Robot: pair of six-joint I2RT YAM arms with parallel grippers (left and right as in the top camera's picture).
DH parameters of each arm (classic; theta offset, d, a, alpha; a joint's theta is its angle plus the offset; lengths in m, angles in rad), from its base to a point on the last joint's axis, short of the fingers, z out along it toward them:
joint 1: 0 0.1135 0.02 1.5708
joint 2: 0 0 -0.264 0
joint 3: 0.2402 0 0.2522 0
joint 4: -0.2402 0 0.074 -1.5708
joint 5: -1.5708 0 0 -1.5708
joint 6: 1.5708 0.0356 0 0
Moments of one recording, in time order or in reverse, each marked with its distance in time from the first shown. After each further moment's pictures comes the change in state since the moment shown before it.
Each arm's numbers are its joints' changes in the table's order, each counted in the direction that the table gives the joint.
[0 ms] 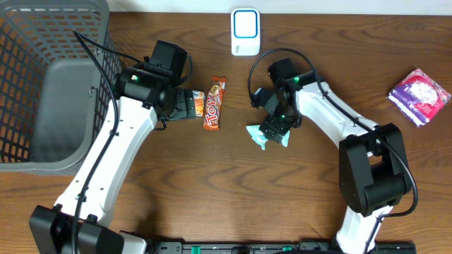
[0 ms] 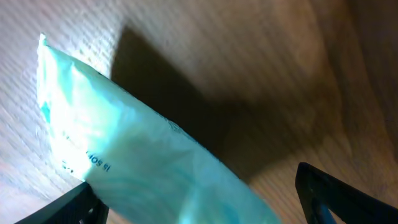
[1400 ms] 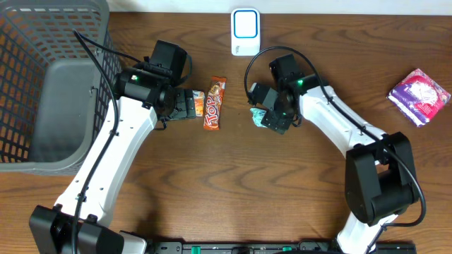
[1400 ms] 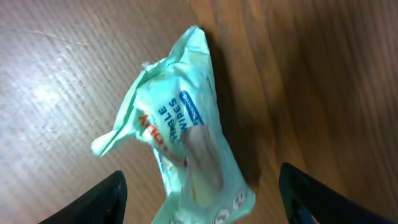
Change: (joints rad) left arm 0.000 0.000 0.000 0.000 0.000 0.000; right arm 0.006 0.069 -0.058 0.167 -0.008 -0.148
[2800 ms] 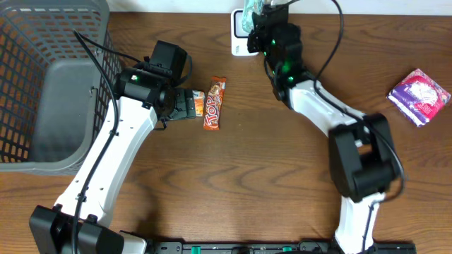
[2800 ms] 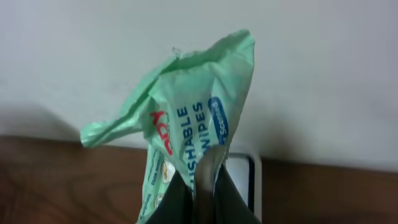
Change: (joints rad) left arm 0.000 0.000 0.000 0.000 0.000 0.000; right arm -0.009 -0.183 0.108 1.202 -0.110 0.951
